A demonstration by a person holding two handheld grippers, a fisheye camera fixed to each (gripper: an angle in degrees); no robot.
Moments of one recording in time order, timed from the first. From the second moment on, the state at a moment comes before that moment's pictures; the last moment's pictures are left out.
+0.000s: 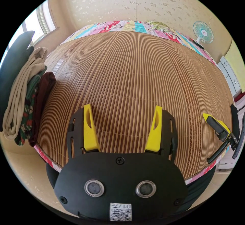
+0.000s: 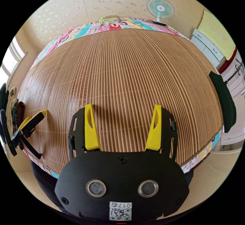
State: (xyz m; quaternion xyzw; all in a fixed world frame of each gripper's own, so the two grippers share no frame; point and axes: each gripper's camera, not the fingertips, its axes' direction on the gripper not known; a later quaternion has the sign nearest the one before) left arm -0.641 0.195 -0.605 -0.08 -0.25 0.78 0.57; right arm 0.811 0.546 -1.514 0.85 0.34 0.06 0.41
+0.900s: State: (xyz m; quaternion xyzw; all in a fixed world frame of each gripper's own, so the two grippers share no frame) left arm -0.635 0.193 -0.609 -0.08 -0.25 0.78 0.57; right arm 0.819 0.554 -1.516 0.85 0.34 0.06 0.41
